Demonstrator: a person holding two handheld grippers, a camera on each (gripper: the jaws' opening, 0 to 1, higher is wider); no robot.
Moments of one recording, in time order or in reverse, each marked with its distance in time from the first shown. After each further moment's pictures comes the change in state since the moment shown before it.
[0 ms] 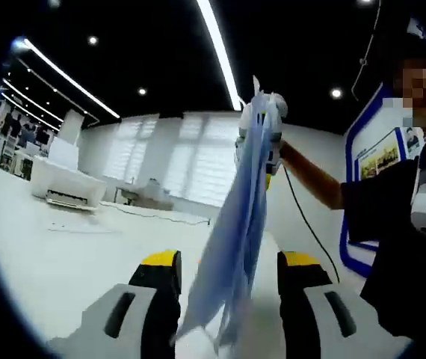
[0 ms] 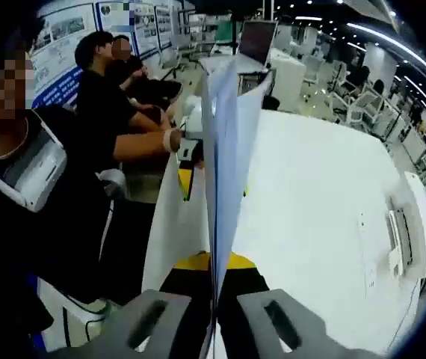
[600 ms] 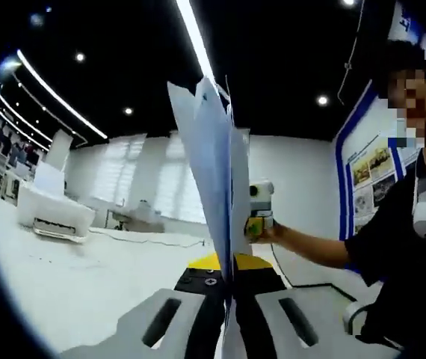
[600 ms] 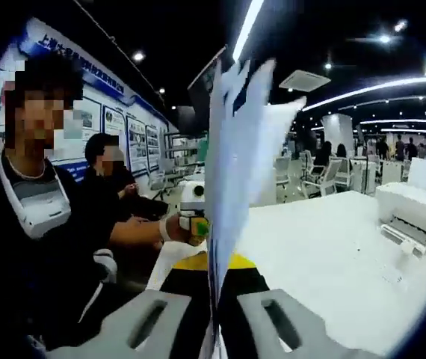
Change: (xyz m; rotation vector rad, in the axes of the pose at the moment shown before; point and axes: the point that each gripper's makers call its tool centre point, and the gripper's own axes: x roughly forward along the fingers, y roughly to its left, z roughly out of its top) left arm 0.052 -0.010 0.032 0.109 -0.058 -0.064; right arm -0.014 -0.002 -0.026 0.048 -0.719 -0.089
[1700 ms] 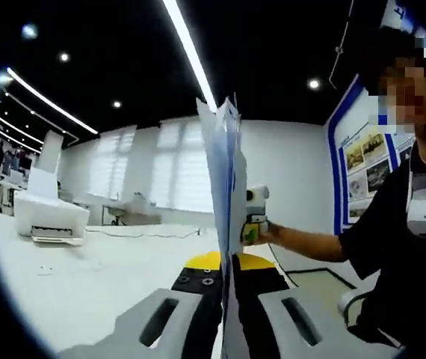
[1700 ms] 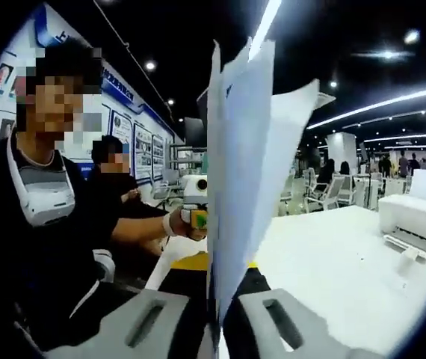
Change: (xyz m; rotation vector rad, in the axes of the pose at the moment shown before) left arm 0.004 -0.012 0.004 0.015 0.070 -0.039; right arm 0.000 0.006 -0.003 -0.047 -0.058 0.042
